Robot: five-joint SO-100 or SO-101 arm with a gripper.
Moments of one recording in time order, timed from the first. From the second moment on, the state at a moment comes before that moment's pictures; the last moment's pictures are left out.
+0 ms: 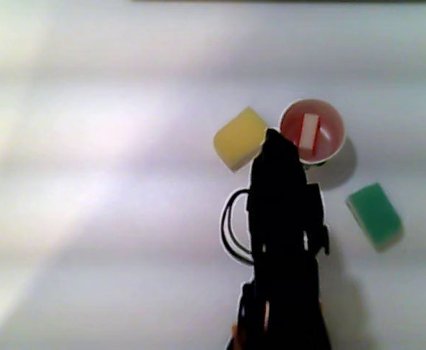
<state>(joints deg) 3.2 157.7 136.1 59.8 4.0</state>
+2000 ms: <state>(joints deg) 9.0 187.1 177.5 70.9 -4.6</state>
